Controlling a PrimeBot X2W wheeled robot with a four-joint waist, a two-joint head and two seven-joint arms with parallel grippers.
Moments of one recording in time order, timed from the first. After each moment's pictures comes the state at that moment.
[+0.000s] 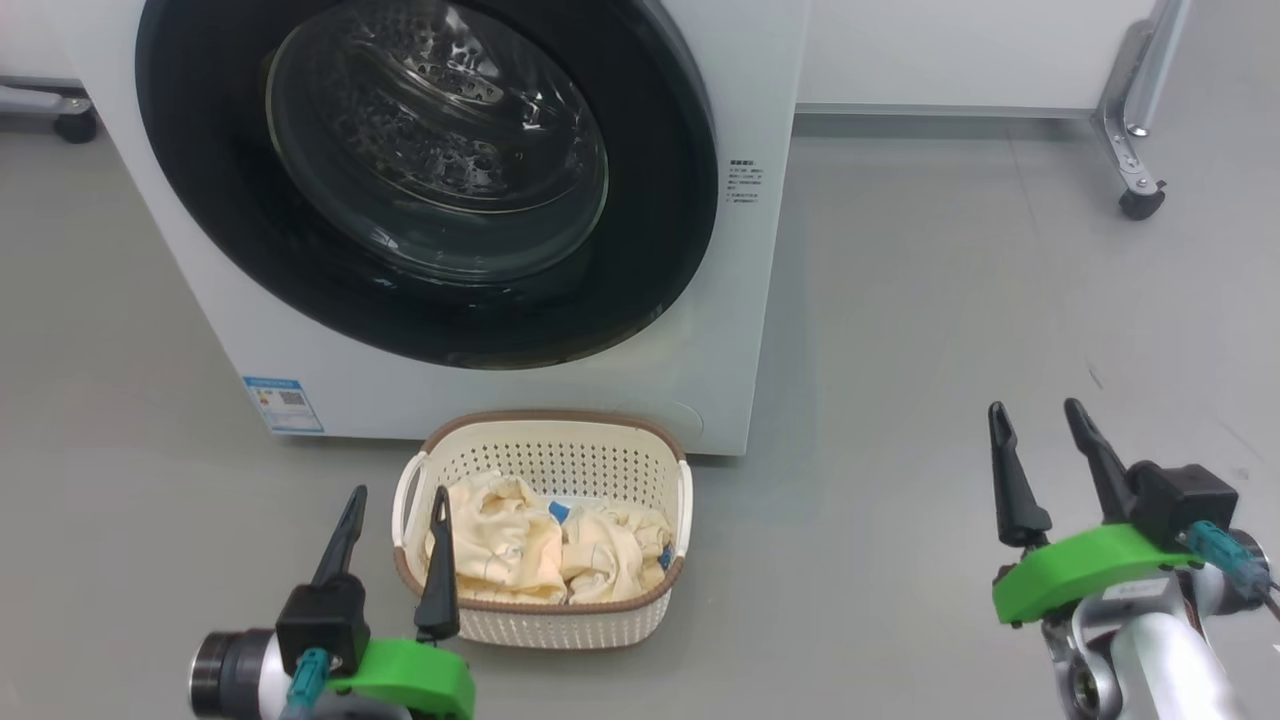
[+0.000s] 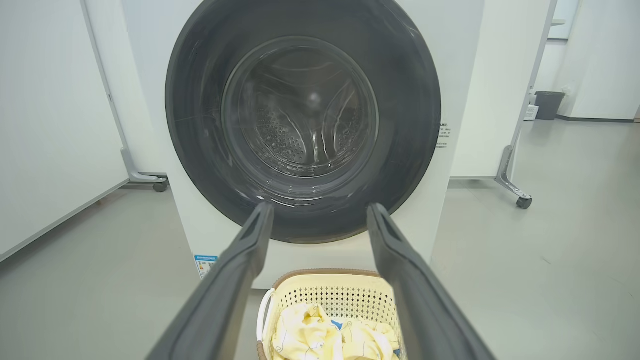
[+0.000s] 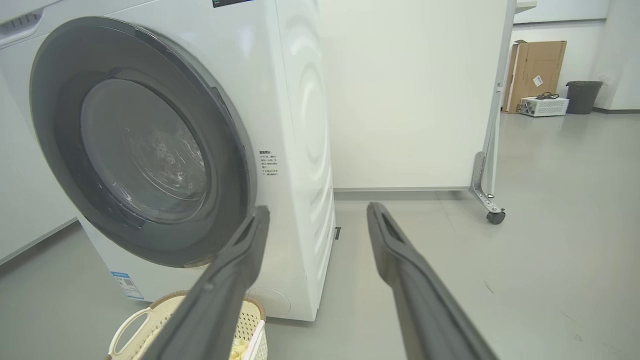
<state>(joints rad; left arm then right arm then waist) -0.11 0.04 -0.22 0.28 -0.10 0.01 -0.25 -0.11 -0.04 -0.01 0.31 0.15 0.13 -0.25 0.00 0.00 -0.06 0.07</state>
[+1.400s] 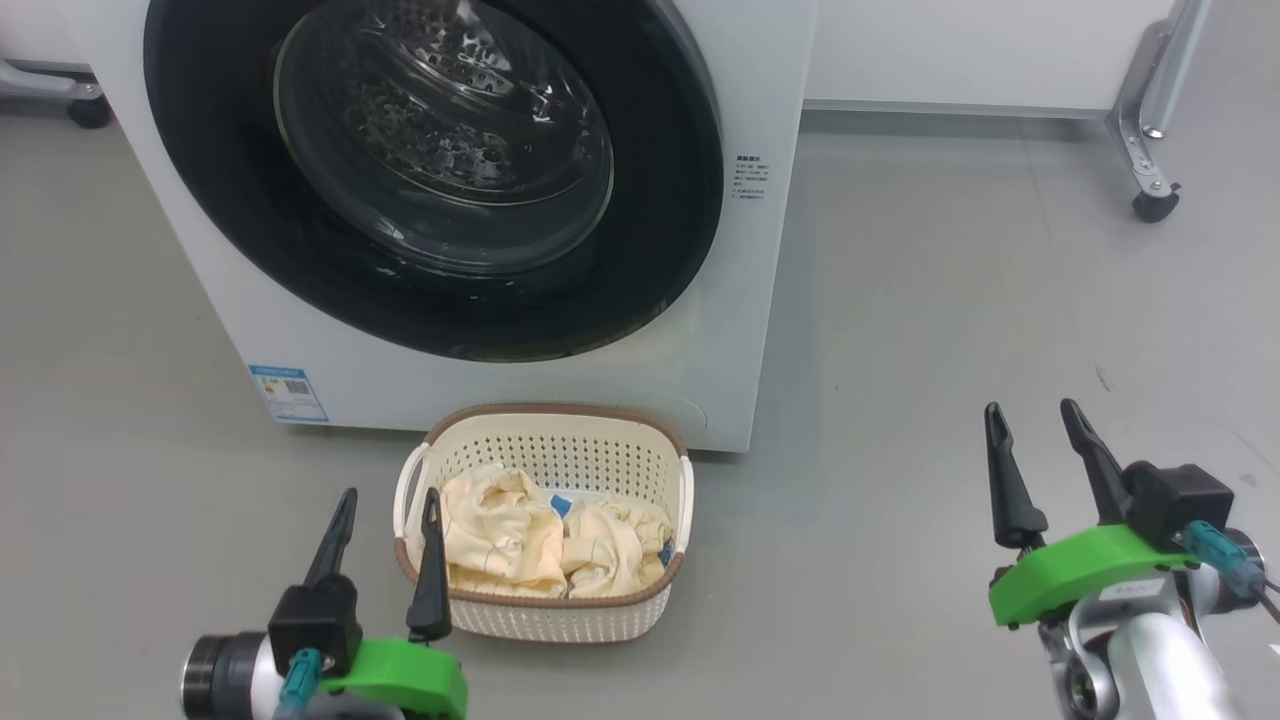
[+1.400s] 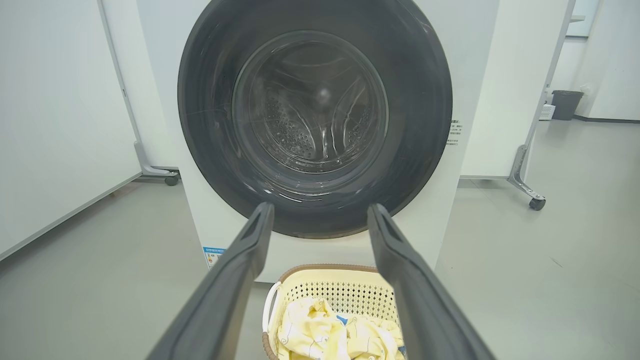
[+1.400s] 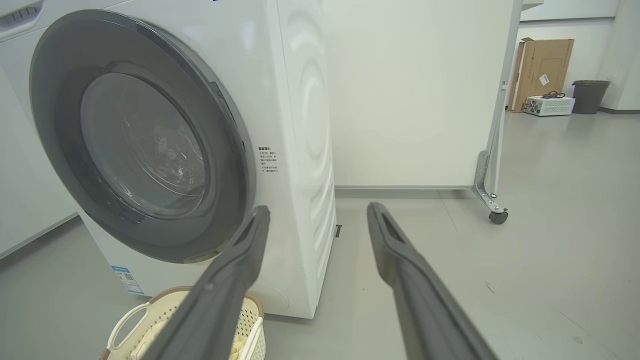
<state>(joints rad) -0.11 0.04 -0.21 0.29 -0.10 0.01 -0.25 -0.11 -0.04 -0.01 0.31 0.15 0.13 -0.25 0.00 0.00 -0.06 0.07</state>
